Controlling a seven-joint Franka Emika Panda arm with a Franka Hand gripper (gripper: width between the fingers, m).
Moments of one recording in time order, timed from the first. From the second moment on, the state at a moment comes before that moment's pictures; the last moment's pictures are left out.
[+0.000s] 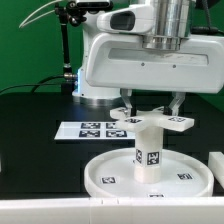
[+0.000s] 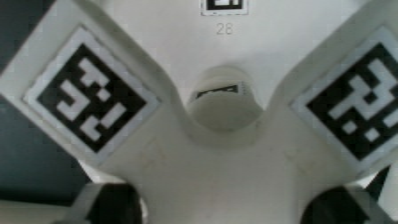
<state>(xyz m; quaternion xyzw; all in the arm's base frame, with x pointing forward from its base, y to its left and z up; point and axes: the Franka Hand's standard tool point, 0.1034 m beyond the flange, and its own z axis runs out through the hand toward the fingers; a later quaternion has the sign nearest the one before) 0.574 0.035 0.102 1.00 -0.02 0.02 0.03</state>
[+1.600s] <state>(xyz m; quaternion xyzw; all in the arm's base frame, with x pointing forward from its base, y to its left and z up) 0.573 0.038 0.103 0.83 -0.56 0.01 -0.01</state>
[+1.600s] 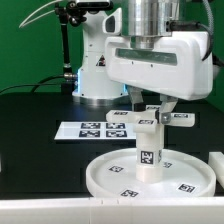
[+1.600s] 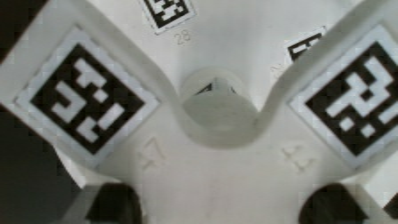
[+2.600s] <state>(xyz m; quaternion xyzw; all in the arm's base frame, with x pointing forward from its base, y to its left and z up) 0.575 0.040 0.125 0.84 -0.55 0.00 -0.02</state>
